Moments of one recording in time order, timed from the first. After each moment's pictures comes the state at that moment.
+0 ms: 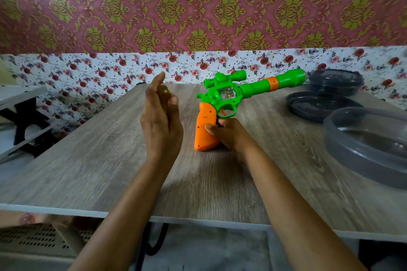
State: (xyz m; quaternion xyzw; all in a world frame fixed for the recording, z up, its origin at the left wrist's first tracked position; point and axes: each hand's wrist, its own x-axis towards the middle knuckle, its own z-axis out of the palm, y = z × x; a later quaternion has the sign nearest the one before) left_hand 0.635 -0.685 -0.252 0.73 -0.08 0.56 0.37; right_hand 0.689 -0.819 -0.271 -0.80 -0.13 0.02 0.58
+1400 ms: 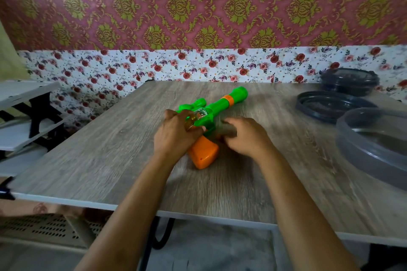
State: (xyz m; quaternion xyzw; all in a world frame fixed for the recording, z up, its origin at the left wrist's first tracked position) left_hand 0.645 -0.669 -0.262 0.95 0.07 0.19 0.25; right_hand 0.679 -0.835 -0.264 -0.94 -0.19 -0.10 0.24
